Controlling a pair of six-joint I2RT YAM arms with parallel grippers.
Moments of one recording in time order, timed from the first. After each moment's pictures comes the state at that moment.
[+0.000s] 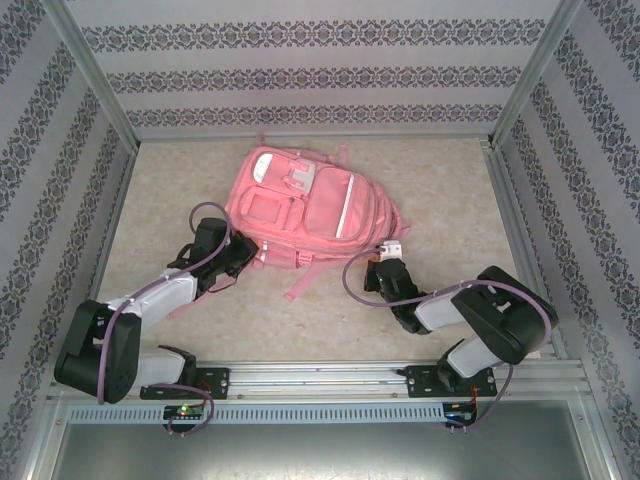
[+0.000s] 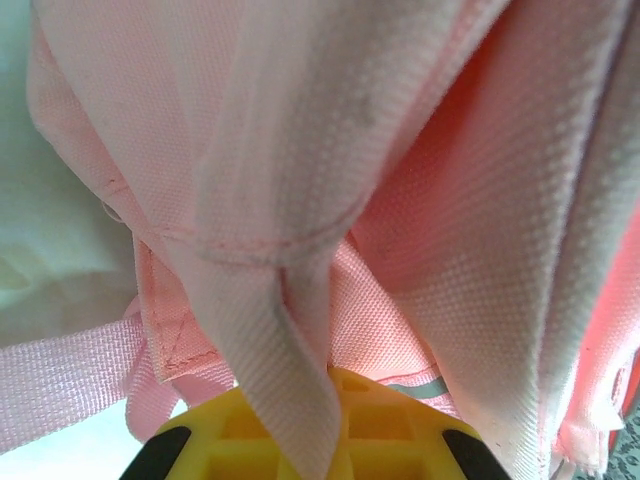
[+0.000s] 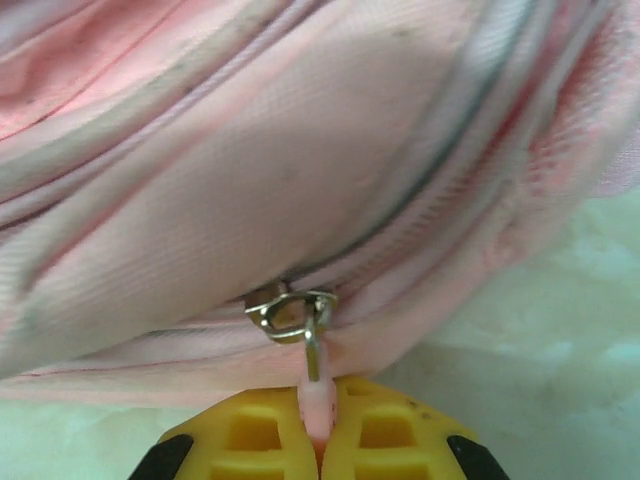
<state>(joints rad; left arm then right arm) -0.26 1.29 0.56 0.00 0.22 -1.08 0.63 1.51 0.24 0.69 0.34 0.40</state>
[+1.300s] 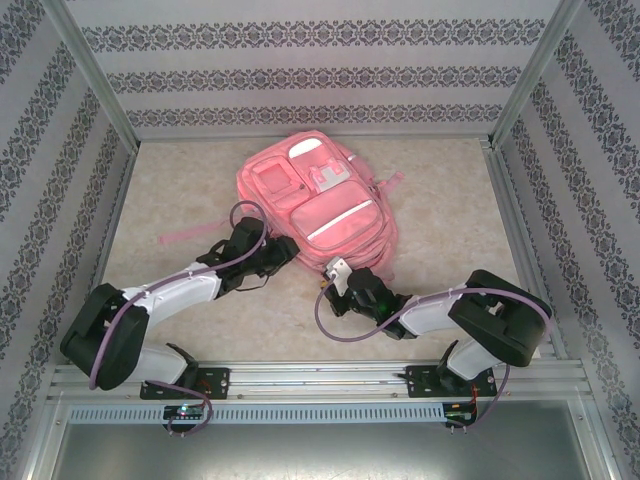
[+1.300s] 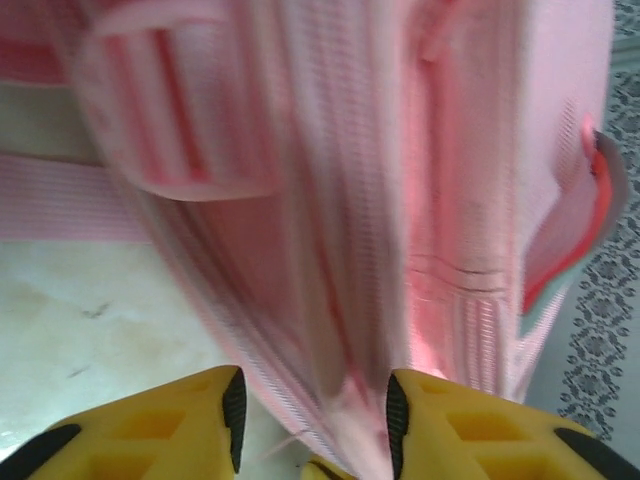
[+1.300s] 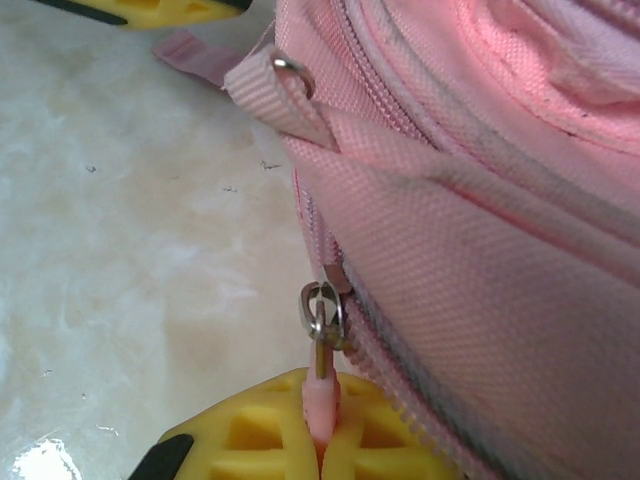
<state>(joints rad) -0.55 1.38 0.68 0.02 0.19 -1.13 0.91 1.53 0.36 0.63 0.05 0.09</state>
